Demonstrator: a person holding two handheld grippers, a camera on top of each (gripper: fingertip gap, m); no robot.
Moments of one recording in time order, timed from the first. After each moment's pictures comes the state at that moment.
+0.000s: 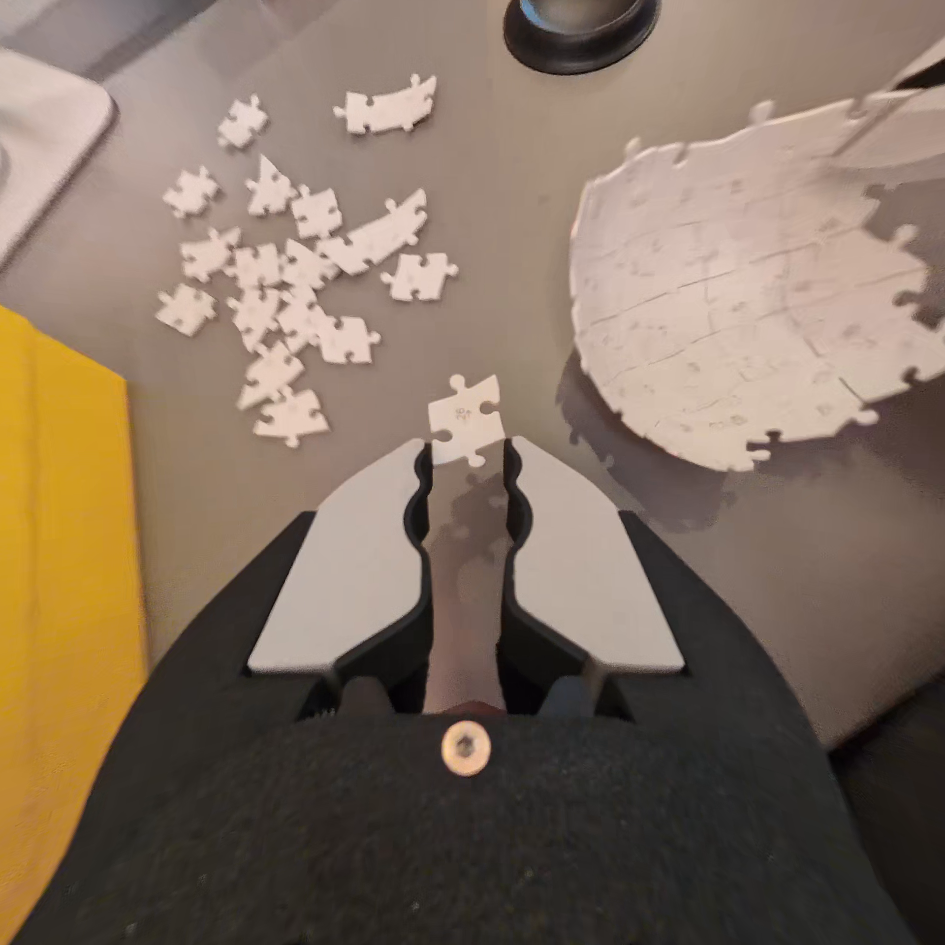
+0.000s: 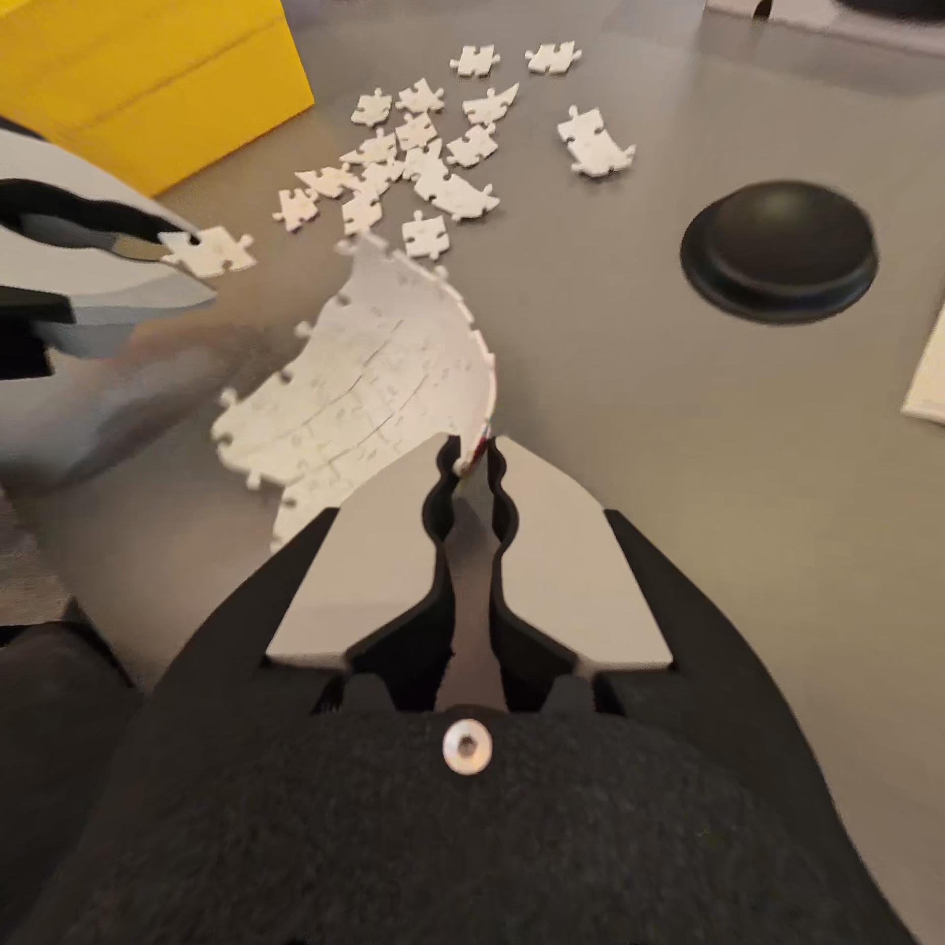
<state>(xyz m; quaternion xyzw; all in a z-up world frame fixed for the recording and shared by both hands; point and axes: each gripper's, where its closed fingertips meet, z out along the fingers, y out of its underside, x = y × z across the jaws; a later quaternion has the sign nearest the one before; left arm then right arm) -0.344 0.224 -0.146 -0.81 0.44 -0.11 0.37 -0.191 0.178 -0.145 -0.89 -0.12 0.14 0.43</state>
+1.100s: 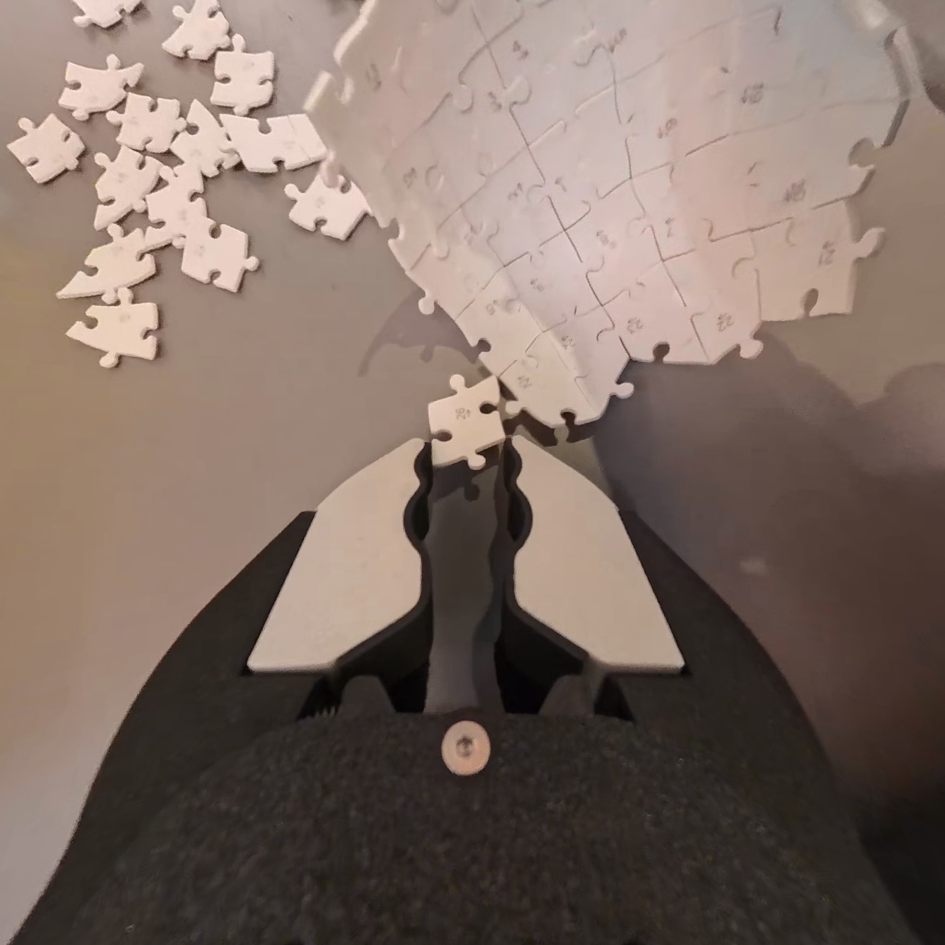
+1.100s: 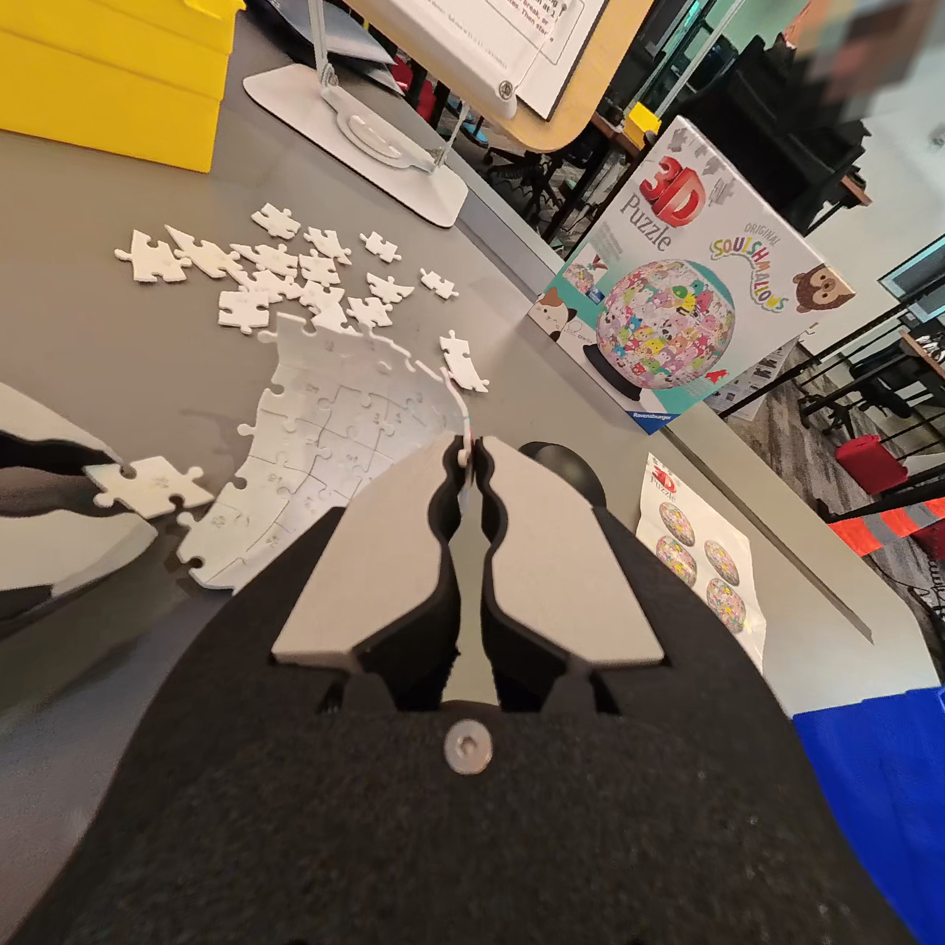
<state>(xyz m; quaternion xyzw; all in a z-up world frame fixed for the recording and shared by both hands) -0.292 0.200 -0.193 -0.88 0.30 -0.07 0.36 -0.194 0.238 -0.098 -0.77 -0.25 -0.13 0.57</state>
